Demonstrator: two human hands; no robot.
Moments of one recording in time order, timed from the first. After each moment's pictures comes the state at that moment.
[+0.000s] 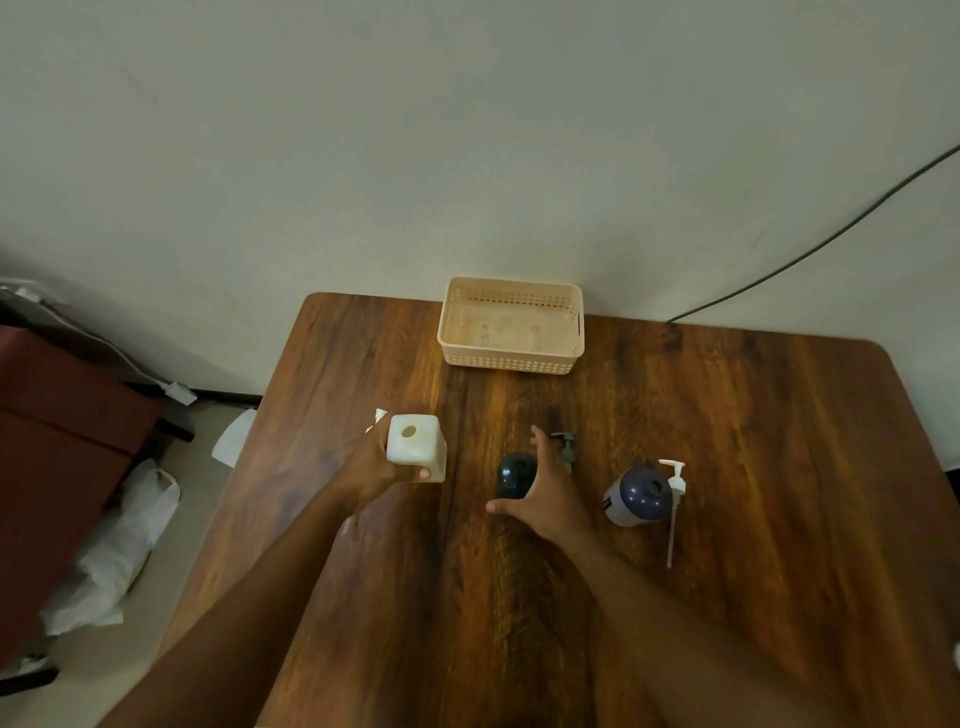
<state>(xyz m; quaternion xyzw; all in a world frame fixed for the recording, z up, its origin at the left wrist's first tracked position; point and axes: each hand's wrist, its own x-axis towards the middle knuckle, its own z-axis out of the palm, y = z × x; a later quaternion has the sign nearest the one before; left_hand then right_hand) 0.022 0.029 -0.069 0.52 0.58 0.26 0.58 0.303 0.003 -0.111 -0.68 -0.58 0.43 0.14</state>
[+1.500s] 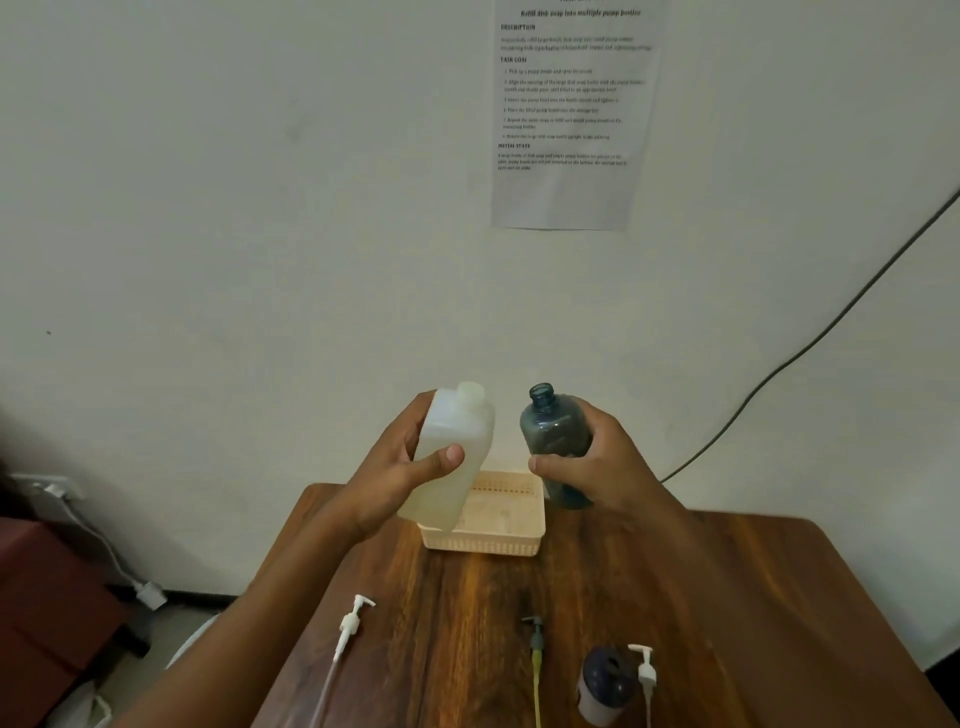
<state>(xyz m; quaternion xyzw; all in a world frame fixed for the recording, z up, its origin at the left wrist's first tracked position) 0.118 0.056 0.215 0.68 0.39 0.43 0.45 0.382 0.055 0.223 -0.52 -0.65 0.37 0.41</state>
